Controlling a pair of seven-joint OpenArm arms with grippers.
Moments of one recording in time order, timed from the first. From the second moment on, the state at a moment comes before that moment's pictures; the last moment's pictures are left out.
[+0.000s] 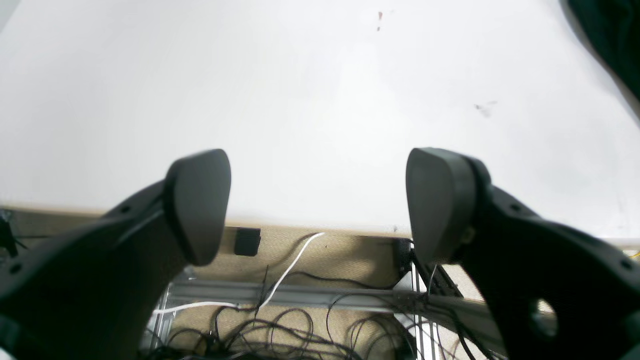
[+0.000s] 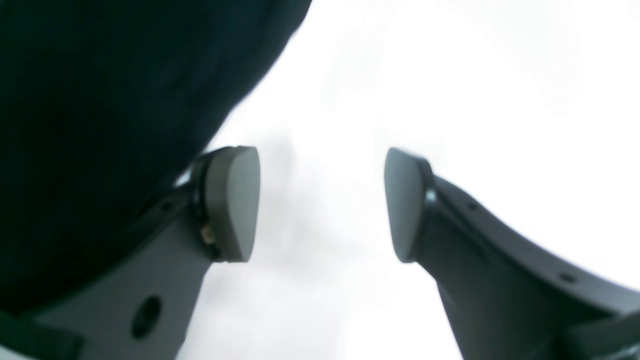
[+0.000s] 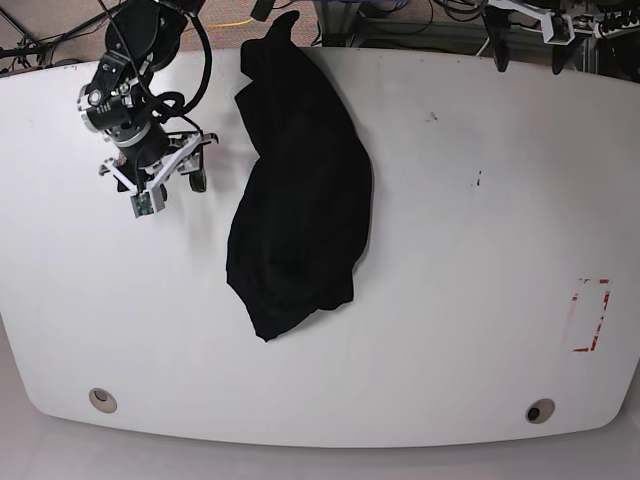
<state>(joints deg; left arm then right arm) 62.5 -10.7 -16.0 109.2 -14.8 -6.4 -12.8 -8.4 -1.9 29.3 110.5 14.1 40.7 -58.5</state>
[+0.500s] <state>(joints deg) 58.0 -10.9 -16.0 109.2 -14.7 -6.3 -12.7 8.9 -1.7 28.3 87.4 13.7 40.9 -63.1</state>
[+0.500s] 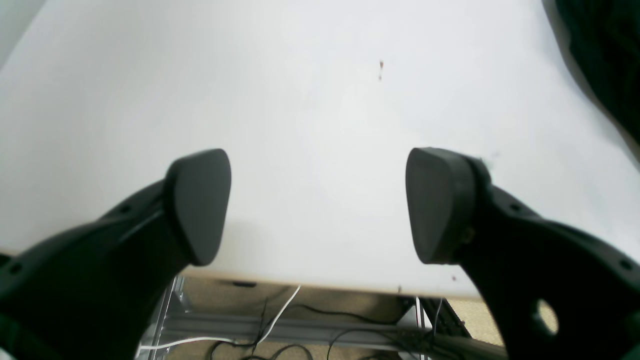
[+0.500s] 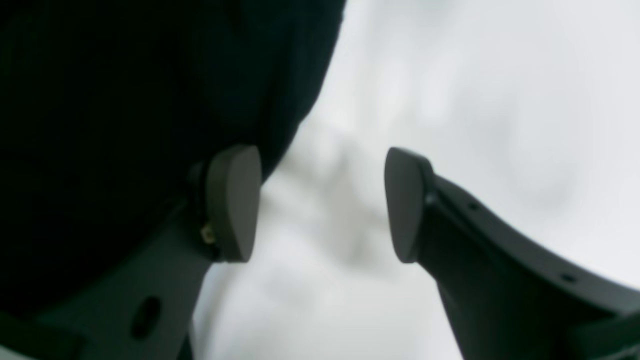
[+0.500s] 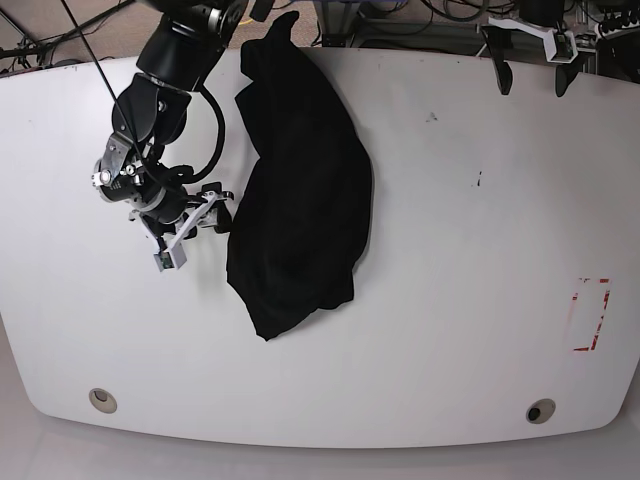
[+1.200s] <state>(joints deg) 55.1 -11.0 -16.3 109.0 -14.7 -6.3 -12.7 16.7 -1.5 20.1 64.4 13.9 40.9 -46.4</state>
